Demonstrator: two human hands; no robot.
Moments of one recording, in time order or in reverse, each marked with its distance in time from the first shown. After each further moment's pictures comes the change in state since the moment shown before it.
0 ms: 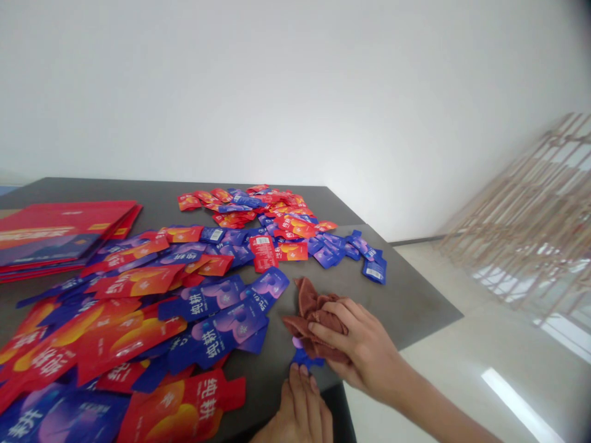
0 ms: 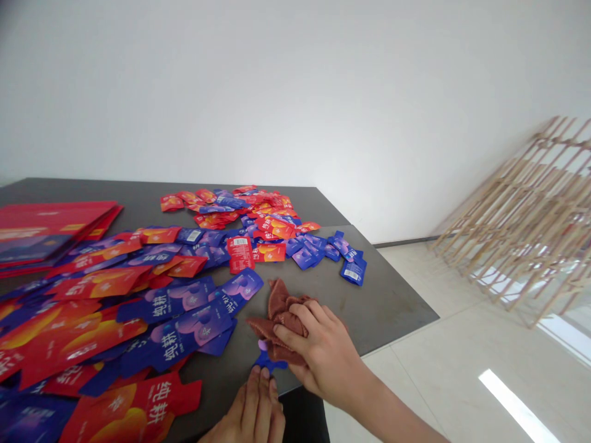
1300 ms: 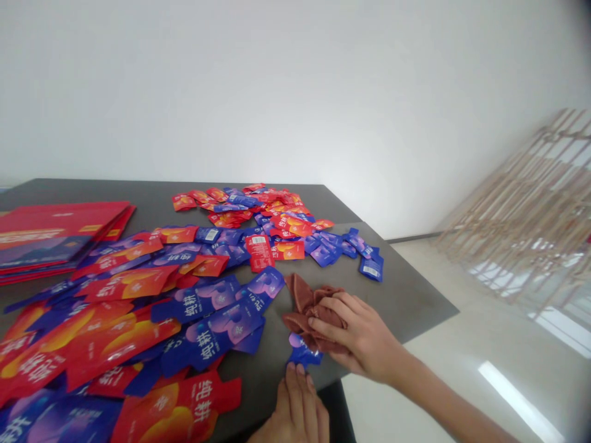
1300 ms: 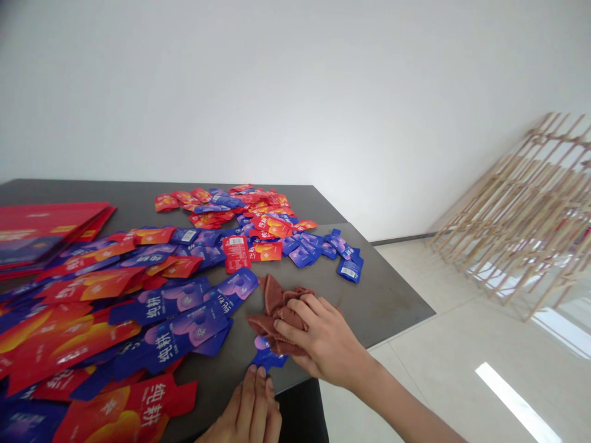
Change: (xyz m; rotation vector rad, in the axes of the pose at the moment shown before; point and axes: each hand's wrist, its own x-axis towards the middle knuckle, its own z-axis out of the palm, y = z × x) left_hand -0.007 0.007 0.002 0.011 -0.037 0.003; right_hand 0.000 0.023 0.001 -0.061 -0.006 -0.126
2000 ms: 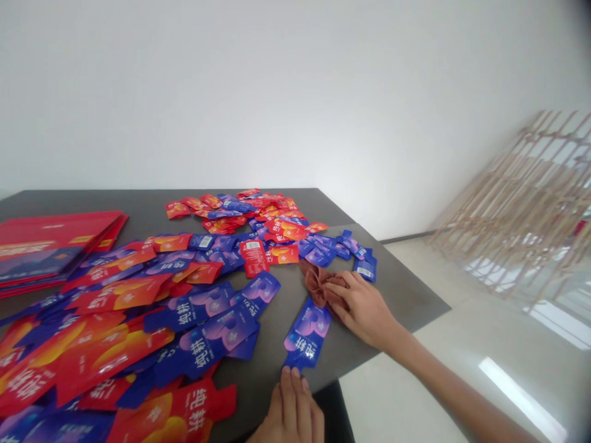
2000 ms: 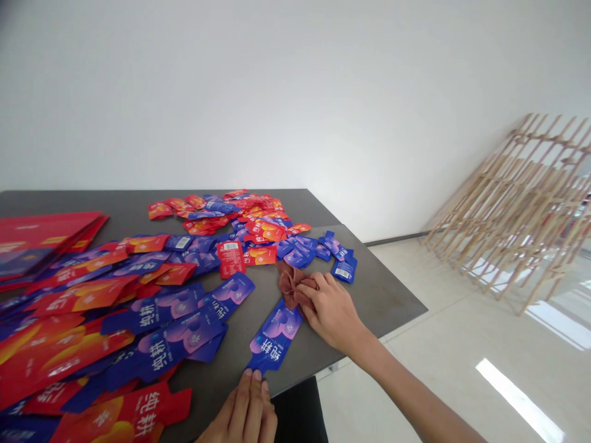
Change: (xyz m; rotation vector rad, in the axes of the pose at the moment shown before) left_hand 0.001 -0.002 -0.003 -0.001 -0.011 -0.033; right_hand 0.010 0.037 -0.004 0.024 -0.021 0.424
